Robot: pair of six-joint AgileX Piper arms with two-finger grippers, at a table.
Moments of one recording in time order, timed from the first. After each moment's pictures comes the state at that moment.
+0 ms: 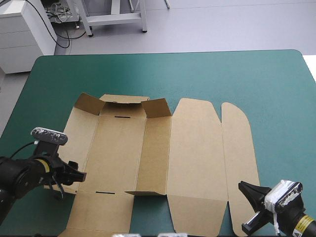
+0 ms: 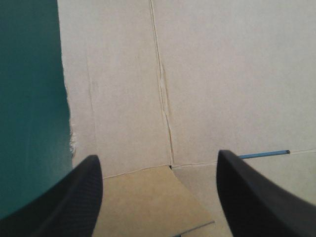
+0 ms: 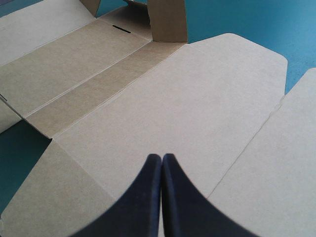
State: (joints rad) left arm -0.37 0.86 -0.87 0.16 1.19 -0.14; right arm 0.67 0.16 -0.38 0.00 0.62 0.02
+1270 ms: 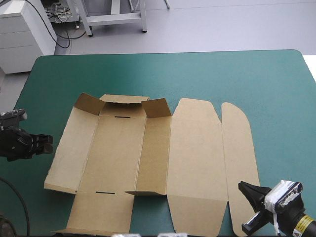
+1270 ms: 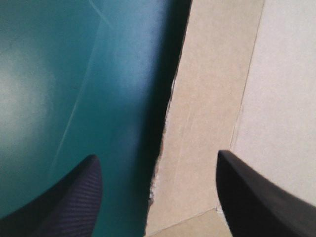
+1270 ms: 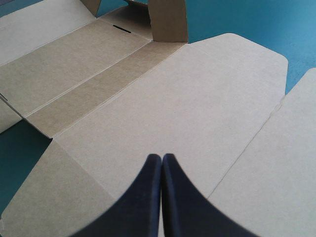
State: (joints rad) left arm 0.48 1.31 -1.07 -0.31 1.24 0.43; right arm 0.67 0.16 -0.38 0.00 0.62 0.02
